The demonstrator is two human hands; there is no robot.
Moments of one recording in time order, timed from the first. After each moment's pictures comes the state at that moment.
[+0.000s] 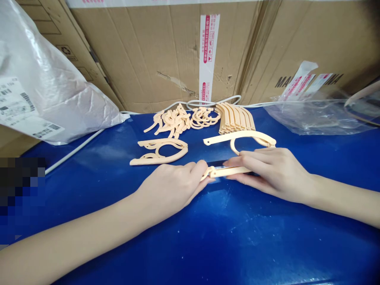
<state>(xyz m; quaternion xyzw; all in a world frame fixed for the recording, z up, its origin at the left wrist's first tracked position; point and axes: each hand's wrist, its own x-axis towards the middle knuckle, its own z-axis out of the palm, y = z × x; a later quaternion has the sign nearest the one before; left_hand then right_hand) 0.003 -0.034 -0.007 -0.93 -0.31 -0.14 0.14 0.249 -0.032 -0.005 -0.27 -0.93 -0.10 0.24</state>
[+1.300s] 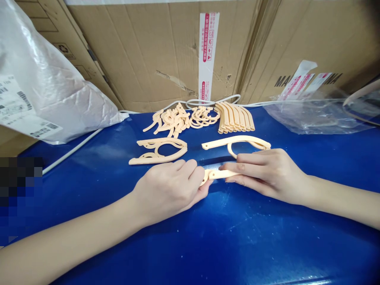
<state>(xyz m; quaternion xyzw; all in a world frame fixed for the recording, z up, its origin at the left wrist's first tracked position) 0.003 -0.035 -0.006 -0.89 -0.23 -0.23 0.31 0.249 -0.034 -0.010 -0.27 -0.93 -0.06 0.23</state>
